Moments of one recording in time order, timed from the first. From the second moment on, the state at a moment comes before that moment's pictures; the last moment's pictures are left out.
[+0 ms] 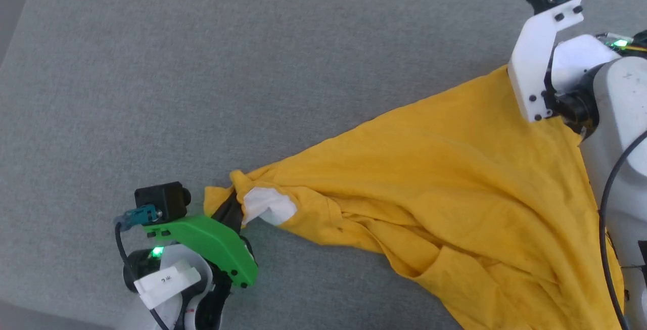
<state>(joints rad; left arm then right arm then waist) -0.12 0.27 -0.34 -0.12 -0.70 0.26 0.26 -0.86 -0.26 0.20 0.44 0.11 0.13 0.95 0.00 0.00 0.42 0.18</state>
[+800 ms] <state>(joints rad) -0.09 0.30 -0.34 -0.07 -0.70 0.26 0.26 -0.65 -0.30 0.00 0.20 0.42 0.13 0.86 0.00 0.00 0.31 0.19</state>
